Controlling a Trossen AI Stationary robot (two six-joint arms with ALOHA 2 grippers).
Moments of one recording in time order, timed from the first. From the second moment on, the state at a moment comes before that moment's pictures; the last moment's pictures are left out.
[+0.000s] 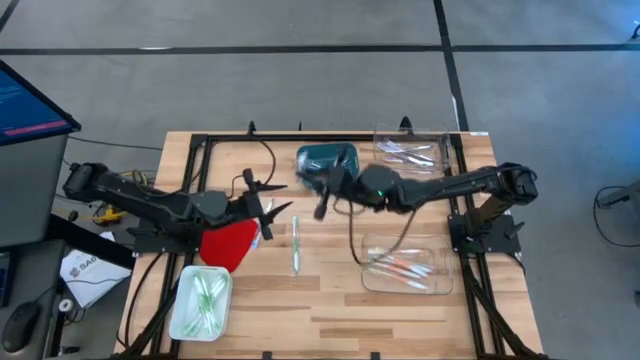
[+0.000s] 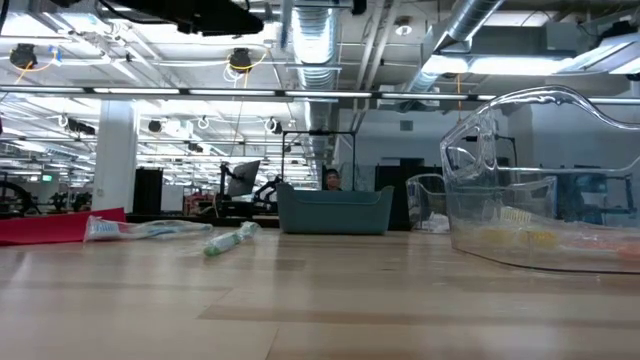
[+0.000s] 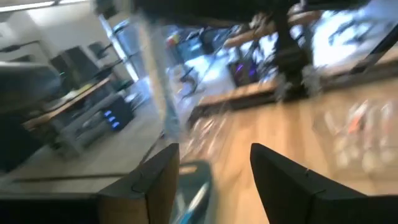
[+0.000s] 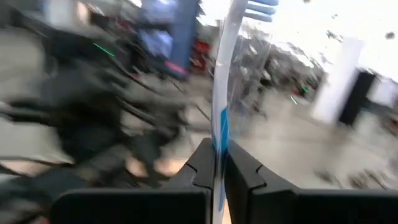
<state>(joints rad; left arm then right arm) -0.20 1.04 0.58 0.38 -0.61 0.36 0.05 1.64 1.21 0.53 0.37 -0.24</state>
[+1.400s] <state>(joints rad) -0.51 0.91 0.46 0.07 -0.68 0.15 -0.40 2.12 1.73 -0.77 0.23 -0.23</state>
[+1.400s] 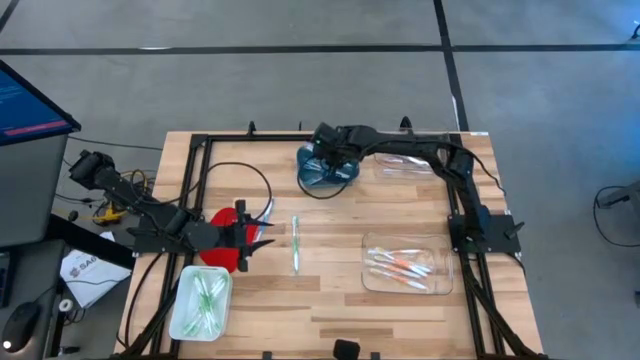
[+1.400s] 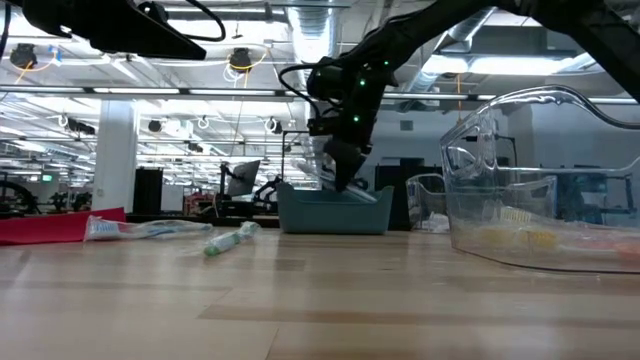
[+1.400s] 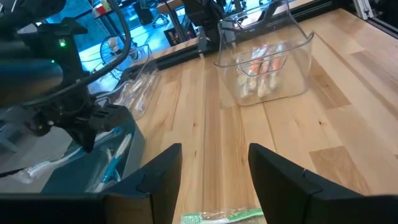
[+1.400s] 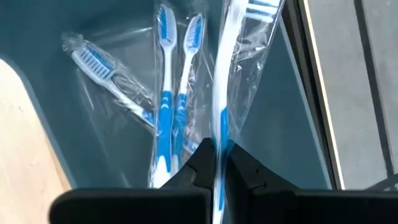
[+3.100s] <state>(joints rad) -0.51 0.91 0.46 0.06 -0.63 0.07 -0.24 2.11 2.13 -1.14 0.17 -0.12</state>
